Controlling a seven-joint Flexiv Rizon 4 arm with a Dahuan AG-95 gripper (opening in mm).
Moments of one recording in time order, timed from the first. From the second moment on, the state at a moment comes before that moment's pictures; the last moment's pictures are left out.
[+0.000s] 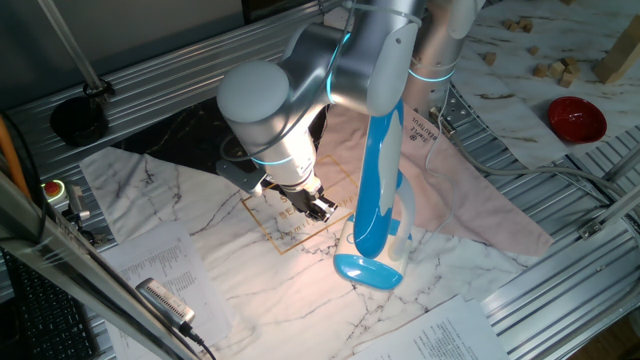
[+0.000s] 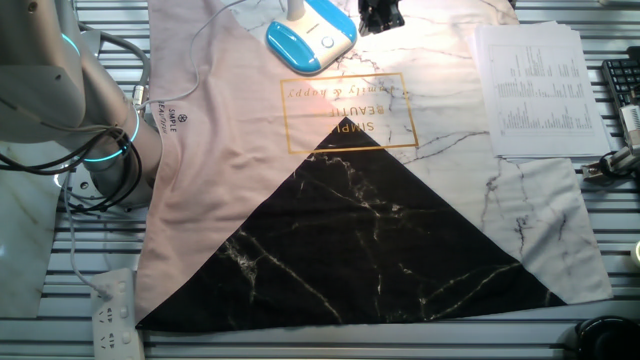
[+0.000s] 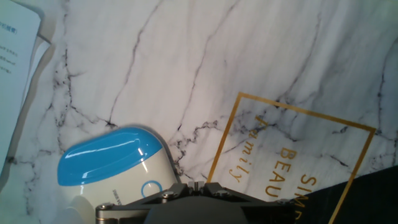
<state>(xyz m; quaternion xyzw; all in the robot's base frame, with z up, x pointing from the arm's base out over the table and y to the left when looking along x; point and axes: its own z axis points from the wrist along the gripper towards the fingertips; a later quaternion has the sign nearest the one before) 0.439 0.225 0.124 0.21 -0.97 -0.05 0.09</state>
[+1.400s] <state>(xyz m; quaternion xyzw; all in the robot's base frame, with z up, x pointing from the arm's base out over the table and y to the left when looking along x) 0.435 0.225 0.123 0.20 -0.97 -0.05 0.09</state>
